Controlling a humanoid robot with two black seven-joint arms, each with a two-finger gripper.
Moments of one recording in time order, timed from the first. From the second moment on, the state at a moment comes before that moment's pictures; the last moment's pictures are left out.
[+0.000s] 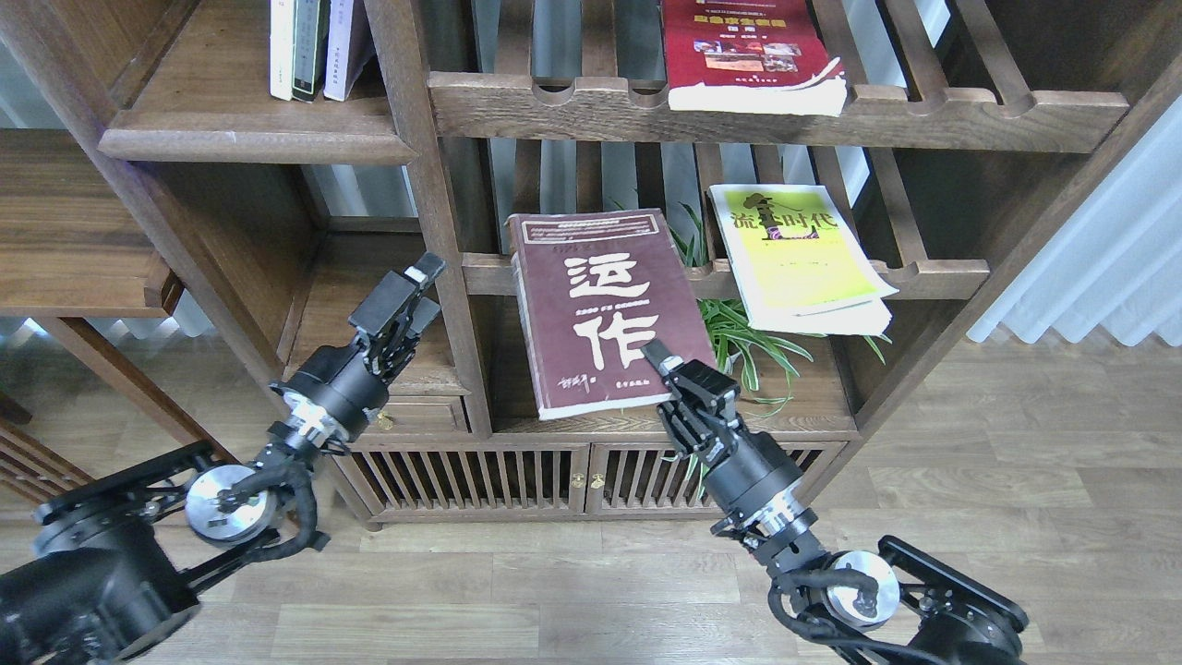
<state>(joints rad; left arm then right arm) -0.56 0.45 -0.34 -1.25 -0.61 -0.49 -0.27 0.16 -0.22 0.65 1.25 0.53 0.58 0.06</state>
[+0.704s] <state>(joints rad) -0.58 0.57 -0.19 -1.38 -0.63 -0.49 -0.27 0.18 -0.18 0.60 1.24 0.53 0.58 0.04</state>
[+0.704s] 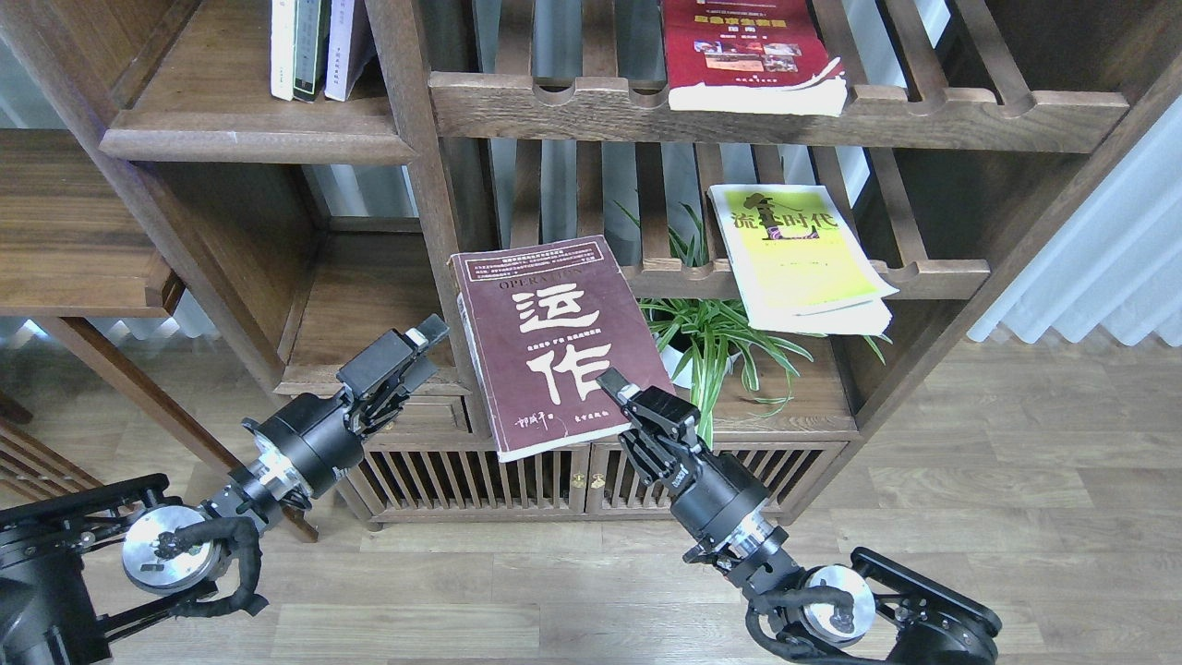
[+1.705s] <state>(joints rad) -0.59 0.56 -0.11 -1.38 -0.63 -0.49 -0.27 0.18 -0.13 0.55 1.22 0.49 0.58 -0.01</state>
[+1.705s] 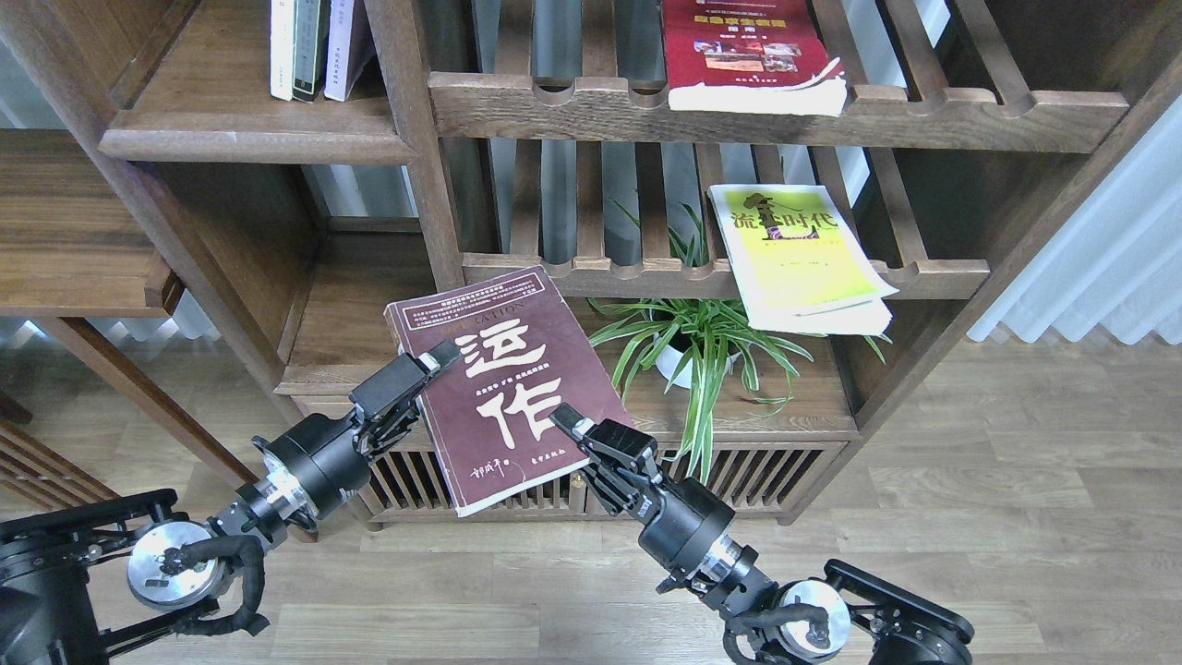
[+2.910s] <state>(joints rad) -0.61 0.54 -0.10 -1.38 -0.62 -0.49 -0.29 0.18 -0.12 0.55 1.22 0.49 0.58 -0.01</state>
